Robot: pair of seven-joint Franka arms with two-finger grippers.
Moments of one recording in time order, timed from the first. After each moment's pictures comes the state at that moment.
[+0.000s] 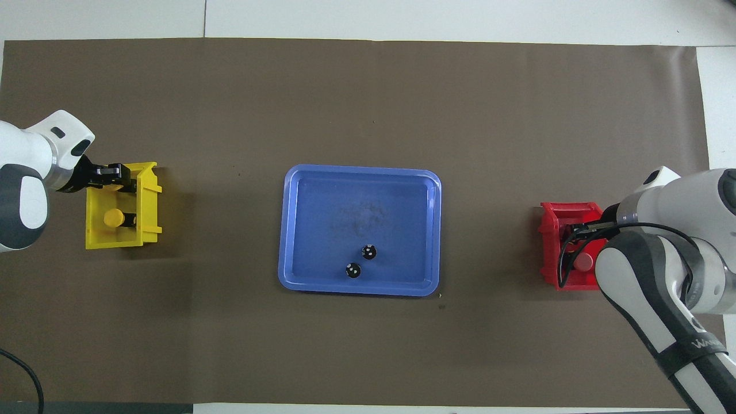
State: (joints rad) left arm 0.10 0.17 -0.06 -2.04 0.03 2.26 0.02; right arm 0.17 -0.05 -0.23 -2.28 0.03 2.13 -0.15
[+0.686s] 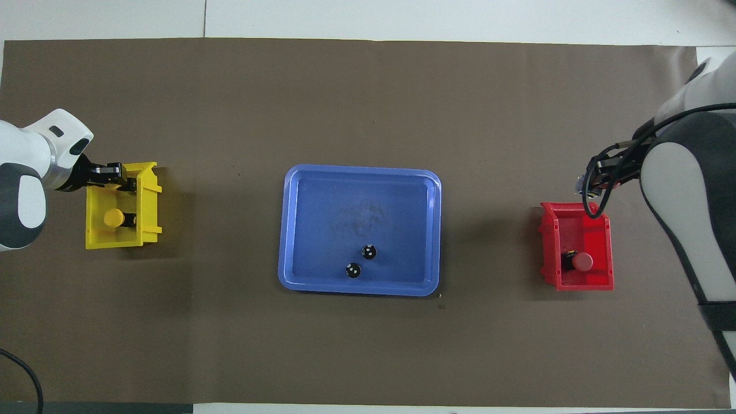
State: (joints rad) left arm 0.10 0.17 -0.06 -2.04 0.03 2.26 0.02; right arm 0.32 0.14 -0.22 -1.62 0.06 1.62 0.00
